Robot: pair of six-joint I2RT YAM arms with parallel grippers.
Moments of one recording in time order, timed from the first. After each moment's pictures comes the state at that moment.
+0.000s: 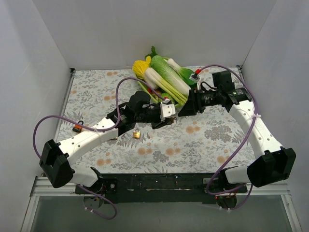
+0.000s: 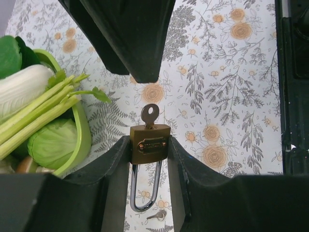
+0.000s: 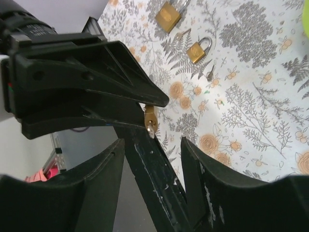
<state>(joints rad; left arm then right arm) -0.84 1.37 1.14 -0.21 0.46 0.46 0.30 1.34 1.33 -0.81 -0.97 0.09</state>
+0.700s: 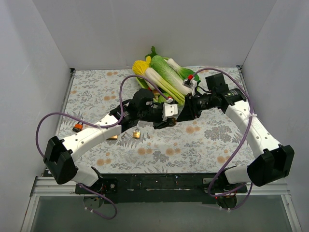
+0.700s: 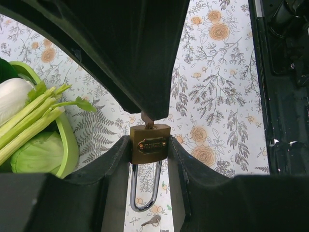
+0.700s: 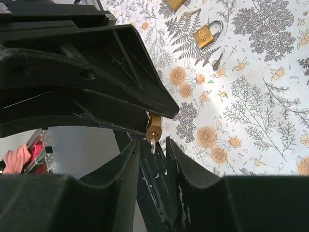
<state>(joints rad) -0.84 1.42 1.21 -0.28 0.57 0.50 0.37 1.35 1.32 -0.89 -0.97 -0.07</state>
